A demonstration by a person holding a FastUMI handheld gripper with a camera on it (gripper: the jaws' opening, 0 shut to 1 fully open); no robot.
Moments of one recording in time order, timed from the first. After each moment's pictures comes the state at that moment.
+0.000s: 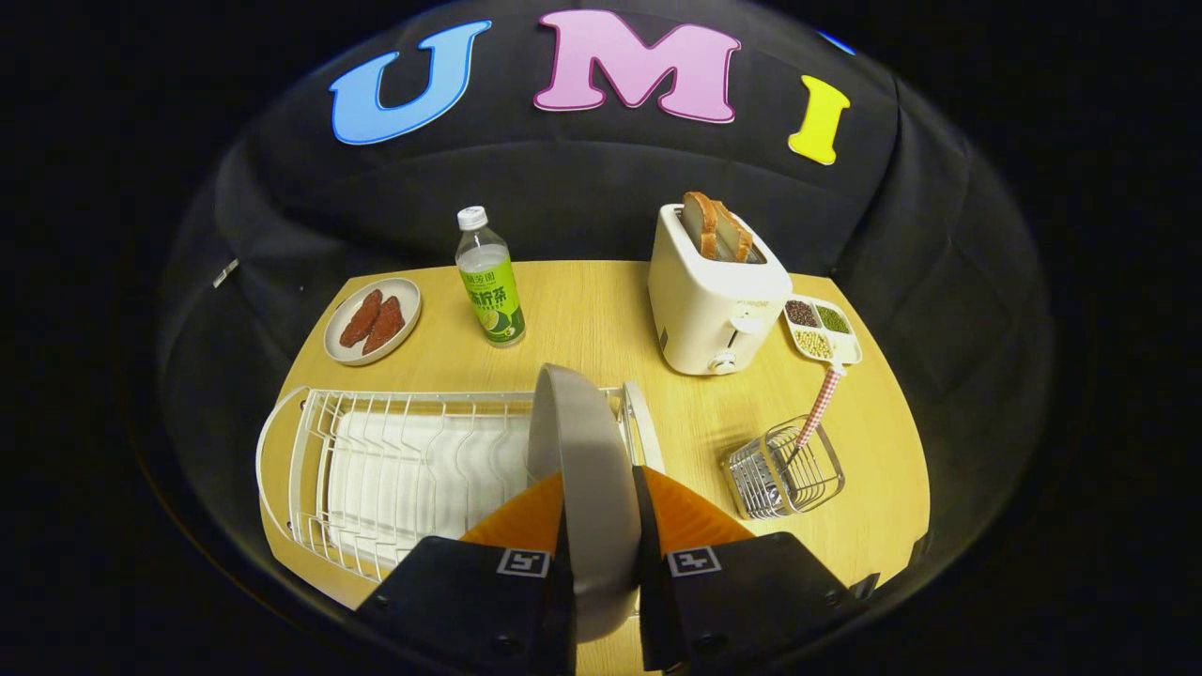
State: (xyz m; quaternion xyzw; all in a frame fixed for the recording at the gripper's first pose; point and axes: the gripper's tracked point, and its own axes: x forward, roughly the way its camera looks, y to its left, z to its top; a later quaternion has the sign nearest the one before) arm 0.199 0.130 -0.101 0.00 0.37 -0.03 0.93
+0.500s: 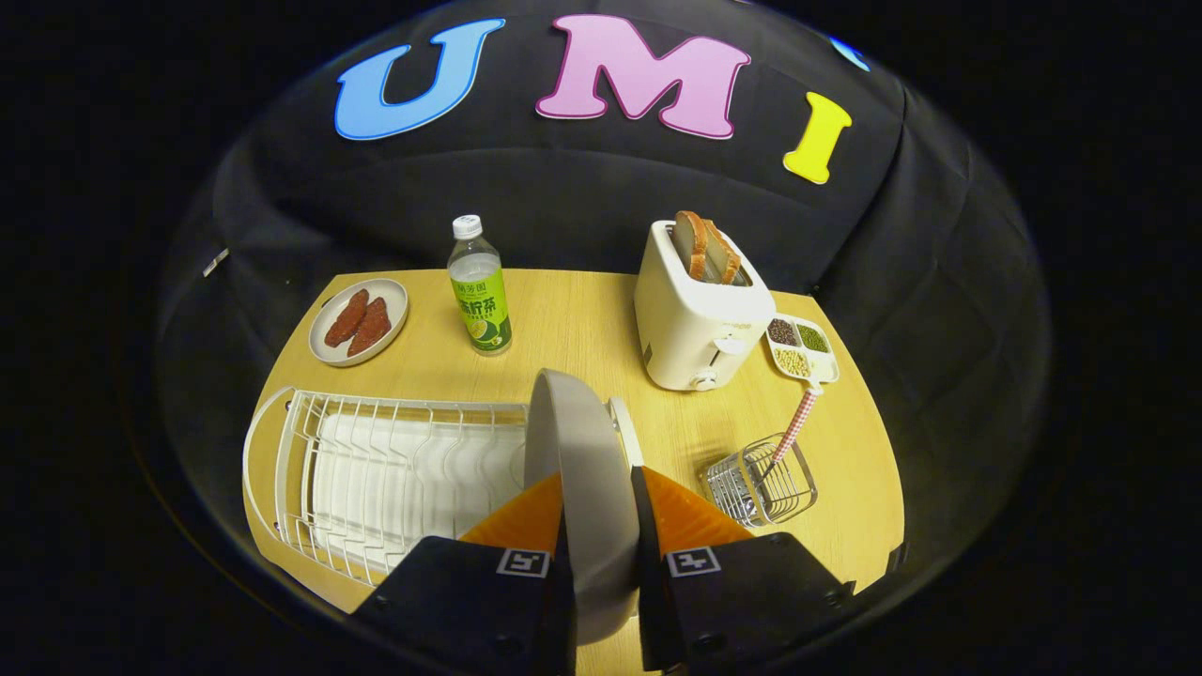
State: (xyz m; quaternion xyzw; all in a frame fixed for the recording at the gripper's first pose) arm 0.203 0.122 -0.091 -0.03 0.36 -0.05 0.93
